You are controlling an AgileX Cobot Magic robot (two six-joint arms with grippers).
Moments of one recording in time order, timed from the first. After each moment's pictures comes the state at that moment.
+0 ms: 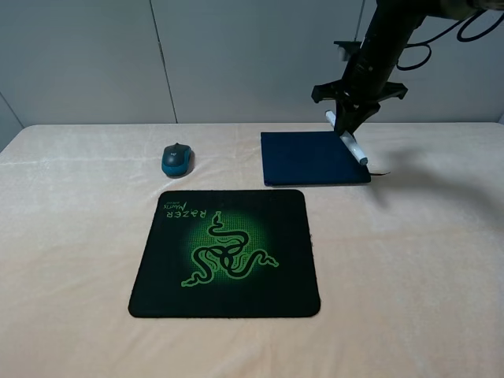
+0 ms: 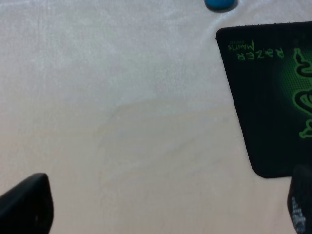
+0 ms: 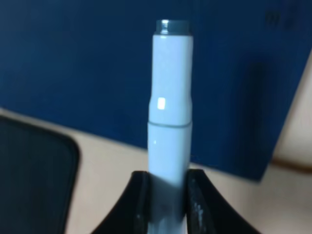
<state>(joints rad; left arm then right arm) -0.10 0.00 -0.49 0.03 1.06 -0.01 0.24 2.24 -2.01 0.13 1.21 -0.02</state>
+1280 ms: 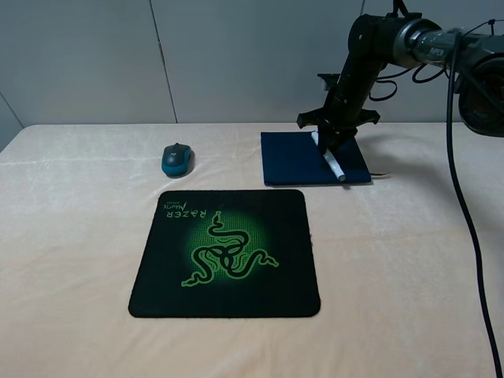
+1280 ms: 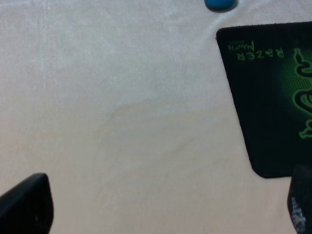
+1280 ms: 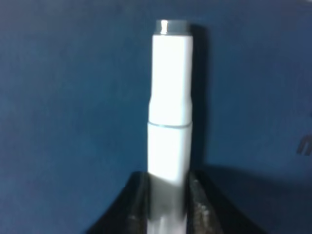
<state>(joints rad) -0.10 0.00 -0.49 0.03 1.06 -0.01 0.24 2.48 -2.17 0.15 1.15 -0.03</state>
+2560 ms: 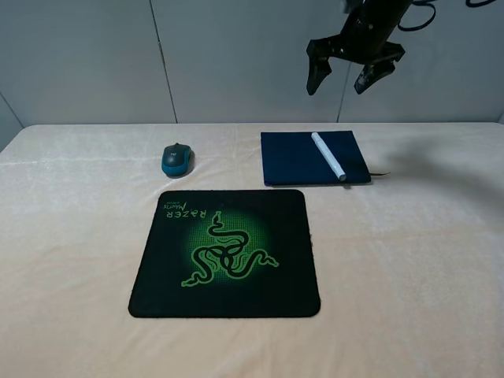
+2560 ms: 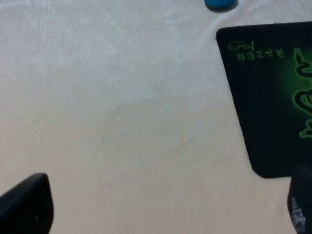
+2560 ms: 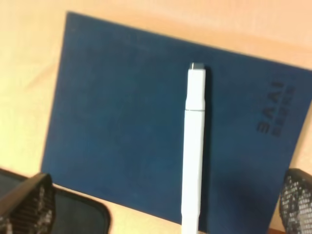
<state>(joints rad) -0.10 0.00 -0.49 0.03 1.06 -0.01 0.24 2.21 -2.18 0.18 1.21 -0.02</state>
